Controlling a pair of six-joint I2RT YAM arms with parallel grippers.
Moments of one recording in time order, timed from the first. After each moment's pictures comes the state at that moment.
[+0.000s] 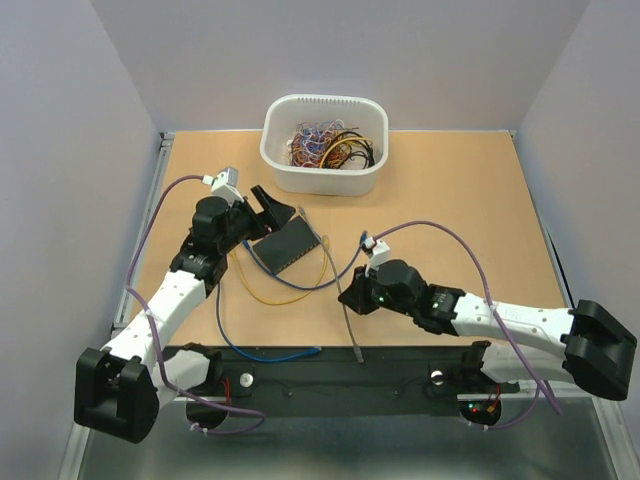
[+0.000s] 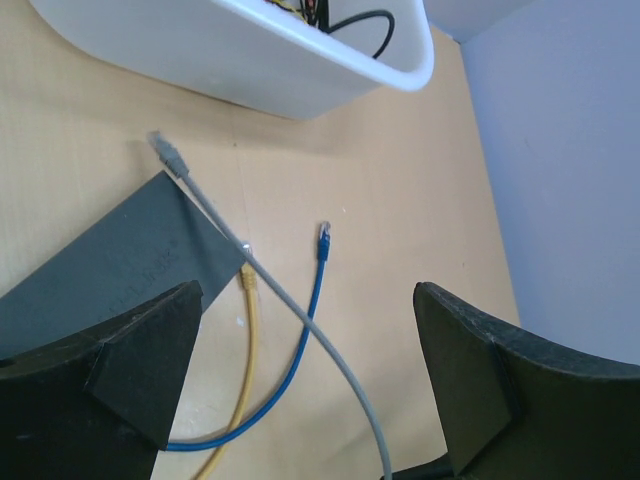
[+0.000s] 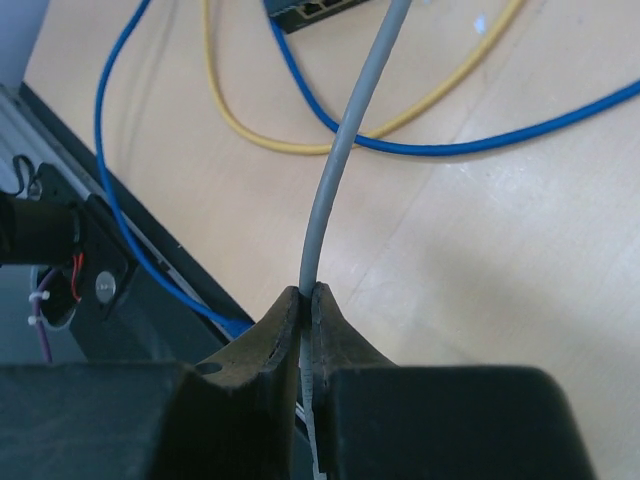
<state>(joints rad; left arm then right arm) -0.30 1.05 0.70 0.08 0.23 -0.72 1.02 1.16 0.54 0.10 0.09 0.66</state>
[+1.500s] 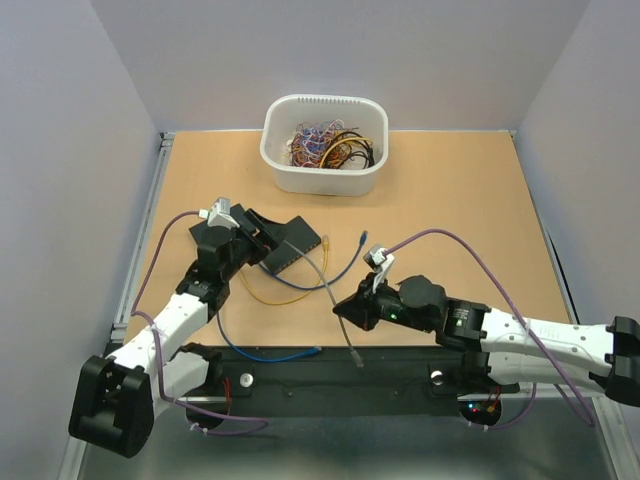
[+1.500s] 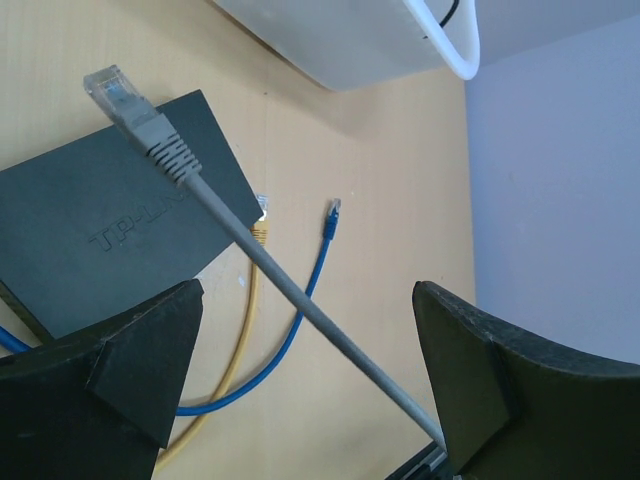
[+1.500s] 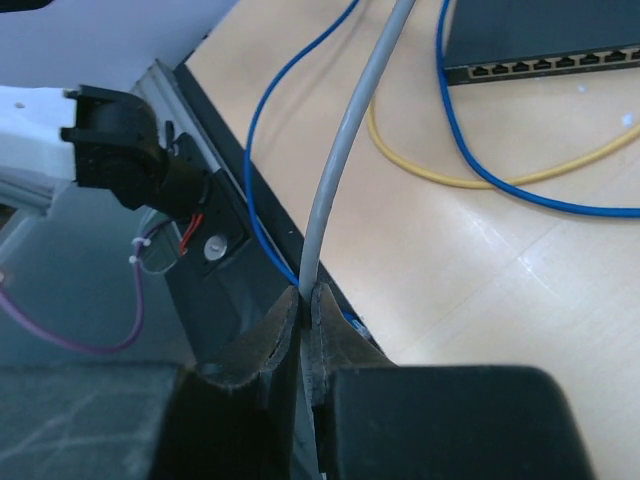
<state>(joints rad) -0.33 0.96 0.42 0.24 0.15 -0.95 1.19 0.92 0.52 0.13 0.09 0.55</state>
